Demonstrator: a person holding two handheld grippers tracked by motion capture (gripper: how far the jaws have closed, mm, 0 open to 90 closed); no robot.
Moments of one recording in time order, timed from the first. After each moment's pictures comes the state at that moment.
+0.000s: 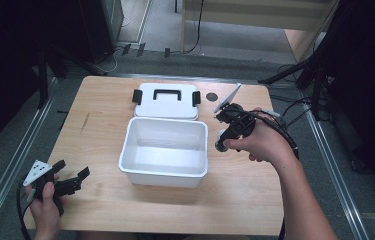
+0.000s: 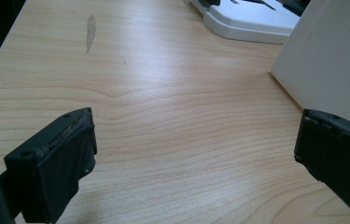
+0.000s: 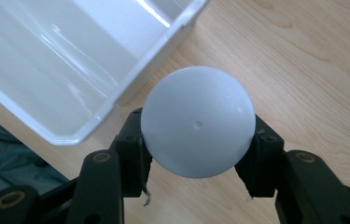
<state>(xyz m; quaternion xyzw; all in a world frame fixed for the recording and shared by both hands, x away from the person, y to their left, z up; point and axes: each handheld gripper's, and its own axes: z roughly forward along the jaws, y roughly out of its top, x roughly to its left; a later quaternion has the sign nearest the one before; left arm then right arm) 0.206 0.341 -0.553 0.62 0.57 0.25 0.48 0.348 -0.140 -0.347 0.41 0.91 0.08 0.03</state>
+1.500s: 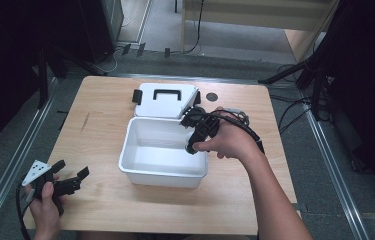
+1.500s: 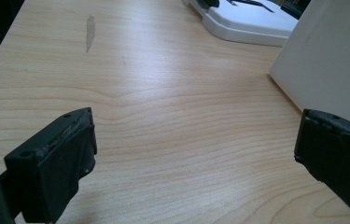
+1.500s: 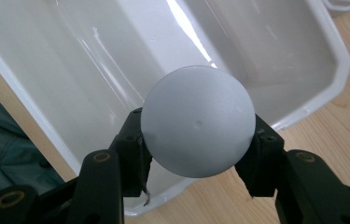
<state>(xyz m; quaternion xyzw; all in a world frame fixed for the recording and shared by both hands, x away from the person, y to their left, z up) 0.206 0.343 -0.553 0.62 0.57 0.24 0.49 0.348 -0.064 -0.366 0.30 0.95 0.09 0.01</state>
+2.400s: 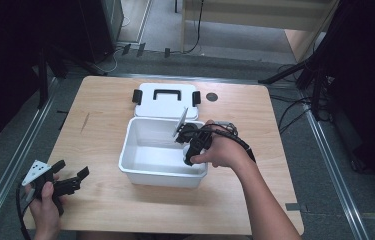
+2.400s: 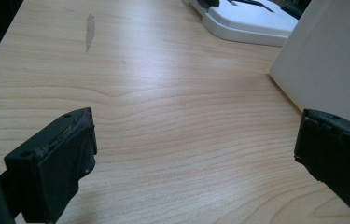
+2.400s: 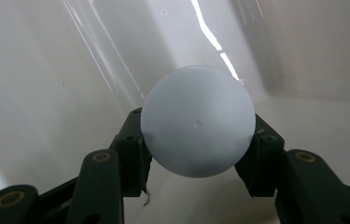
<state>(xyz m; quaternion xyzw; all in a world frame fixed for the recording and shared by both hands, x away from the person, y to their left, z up) 0.206 0.343 -0.553 0.62 0.57 0.24 0.49 0.345 -0.055 -0.421 0.24 0.97 0.06 0.01</state>
